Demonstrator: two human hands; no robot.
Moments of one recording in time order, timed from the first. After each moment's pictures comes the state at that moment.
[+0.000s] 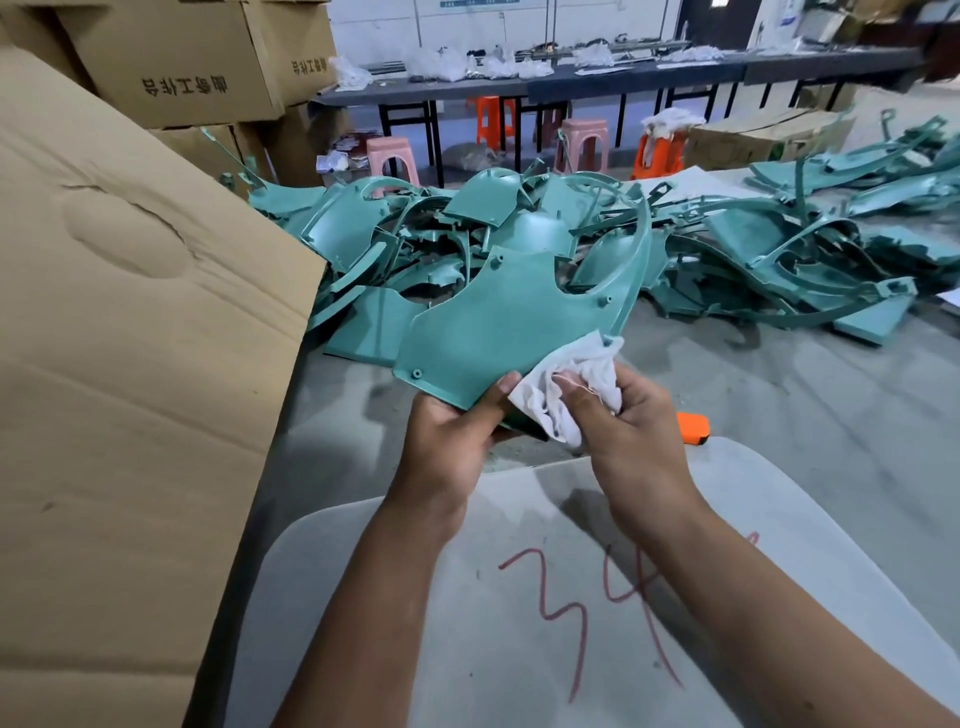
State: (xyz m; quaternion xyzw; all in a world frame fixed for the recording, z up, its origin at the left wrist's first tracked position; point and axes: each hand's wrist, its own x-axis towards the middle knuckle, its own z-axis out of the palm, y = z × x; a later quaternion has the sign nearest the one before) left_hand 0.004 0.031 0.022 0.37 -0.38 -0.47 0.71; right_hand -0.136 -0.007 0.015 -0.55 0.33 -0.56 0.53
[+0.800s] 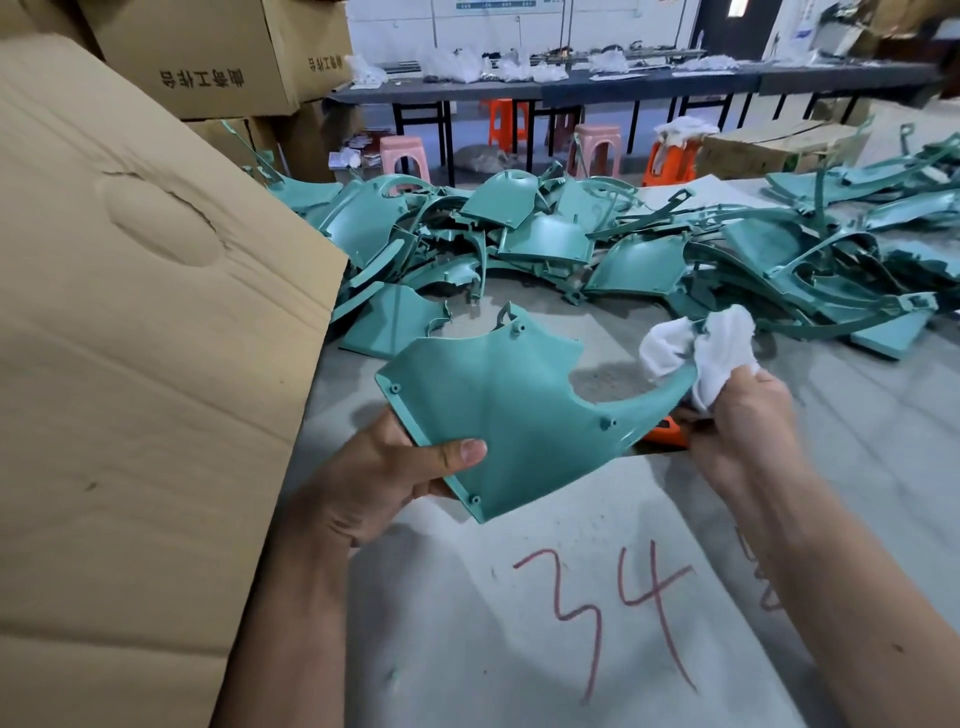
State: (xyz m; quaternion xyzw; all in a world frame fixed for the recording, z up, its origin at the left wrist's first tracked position) left_hand 0.075 0.070 0.029 0.41 -0.46 -0.58 0.54; right_hand -0.181 -0.050 0.032 -0.31 0.39 -0.63 0.60
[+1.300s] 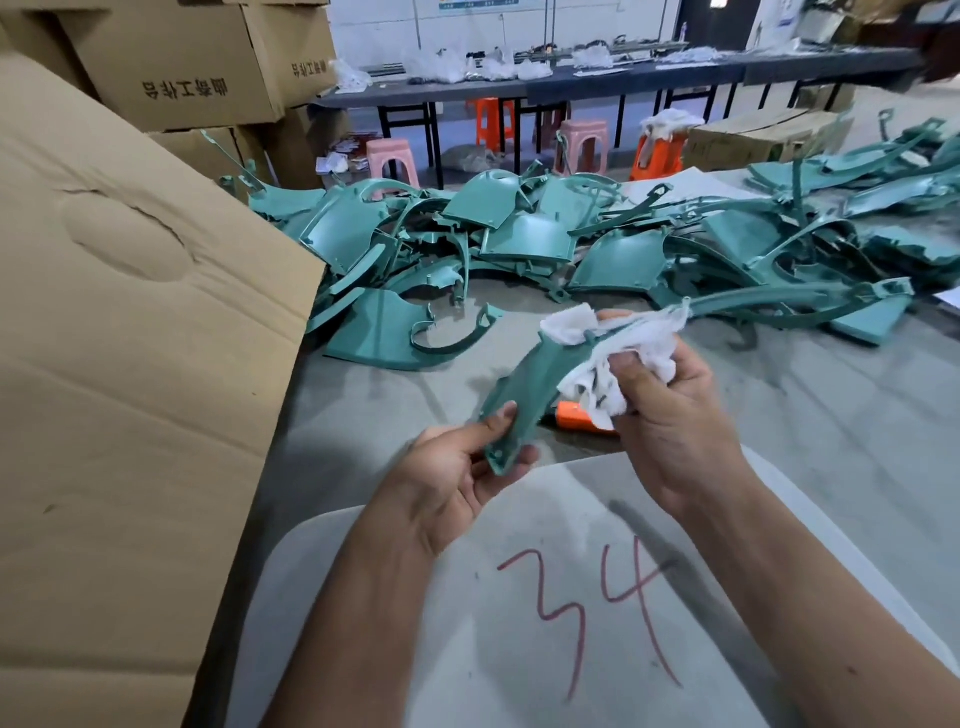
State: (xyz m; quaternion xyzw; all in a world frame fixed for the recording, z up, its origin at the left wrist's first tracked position) left_hand 0.014 0.040 0.029 0.46 -0.20 -0.64 0.58; right_hand -0.162 -0.032 0.024 -0.48 0.21 -0.58 0.62
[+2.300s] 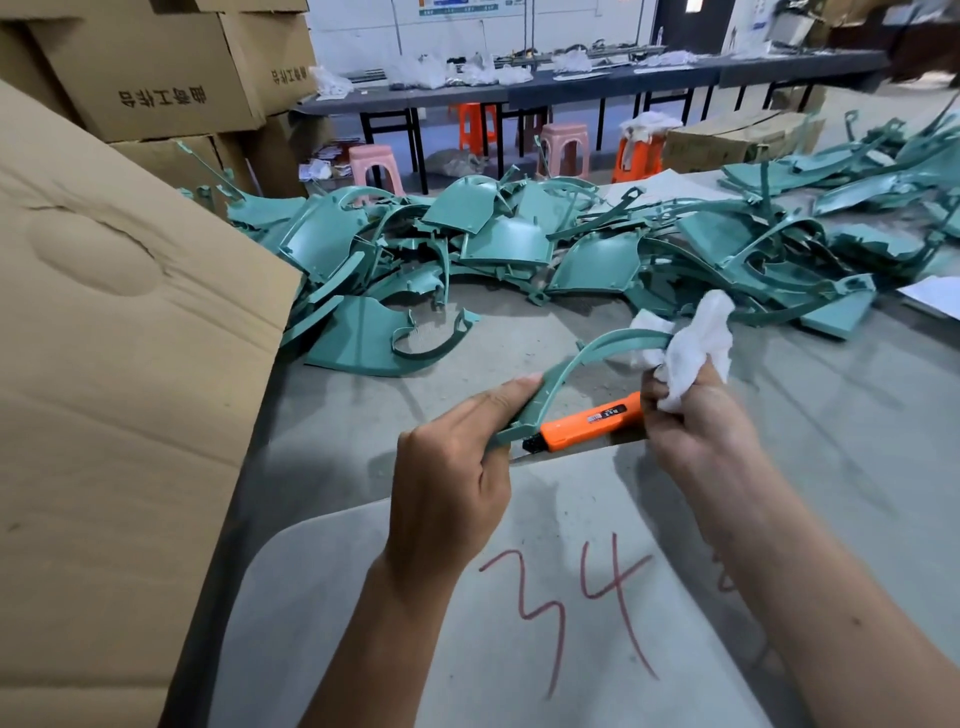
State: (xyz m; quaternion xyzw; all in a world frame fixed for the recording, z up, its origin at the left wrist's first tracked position) left_hand -0.006 0.053 0.022 0.49 -0.69 0.09 0.52; right_hand -0.195 -0.073 0.021 -0.07 0.34 -0.67 0.66
